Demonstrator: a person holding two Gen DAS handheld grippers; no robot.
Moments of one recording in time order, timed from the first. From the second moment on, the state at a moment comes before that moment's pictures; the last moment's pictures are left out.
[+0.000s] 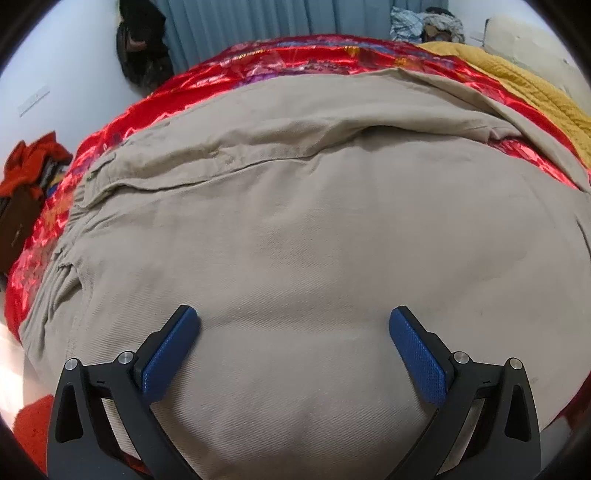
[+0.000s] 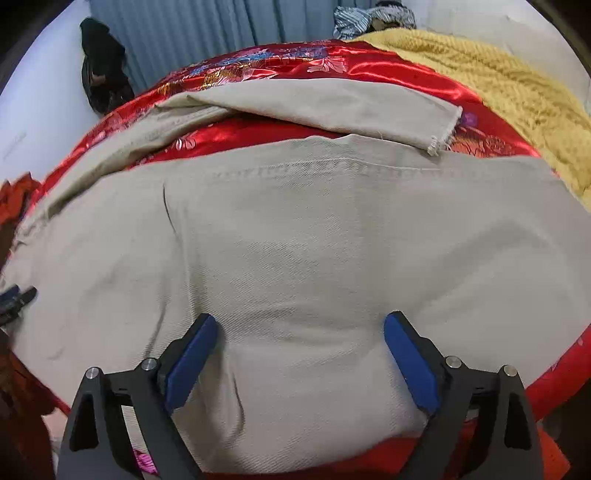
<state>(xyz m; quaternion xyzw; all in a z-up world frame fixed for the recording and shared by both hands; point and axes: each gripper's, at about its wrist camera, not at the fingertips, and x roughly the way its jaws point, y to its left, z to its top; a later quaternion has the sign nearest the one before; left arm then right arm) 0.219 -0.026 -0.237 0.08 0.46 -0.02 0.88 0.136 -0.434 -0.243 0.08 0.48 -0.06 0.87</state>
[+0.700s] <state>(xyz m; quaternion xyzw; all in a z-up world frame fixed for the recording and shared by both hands) 0.220 -0.027 -0.241 0.09 0.45 -0.02 0.89 0.132 -0.437 -0.242 0.09 0.46 -0.06 0.88</state>
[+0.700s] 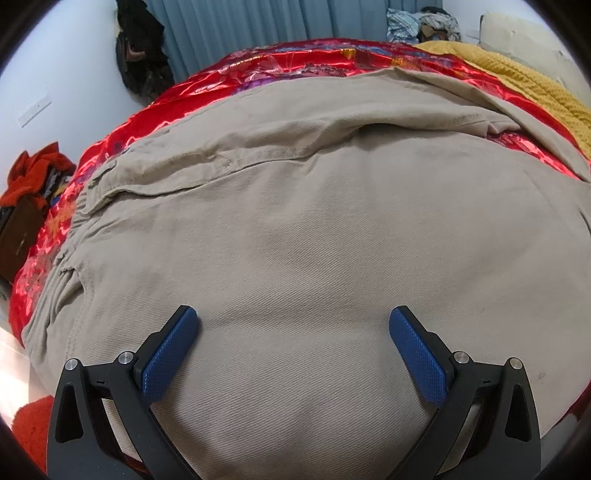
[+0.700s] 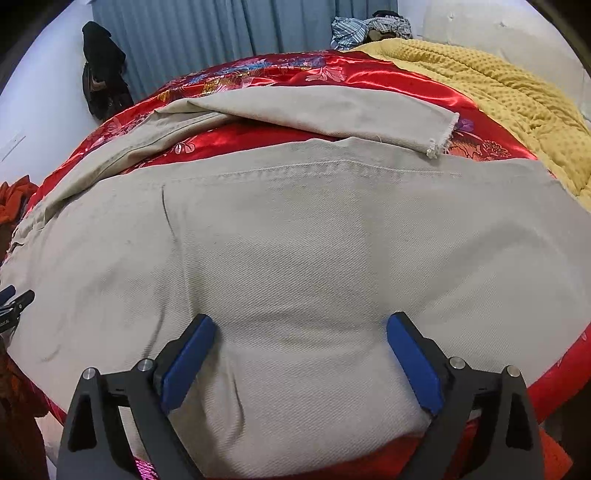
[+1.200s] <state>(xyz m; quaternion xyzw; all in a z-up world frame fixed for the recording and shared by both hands) 0.224 -0.040 -0.169 0.04 0.41 -0.05 0.91 0.127 -0.445 -0.221 0.12 0.45 -0.06 0.88</state>
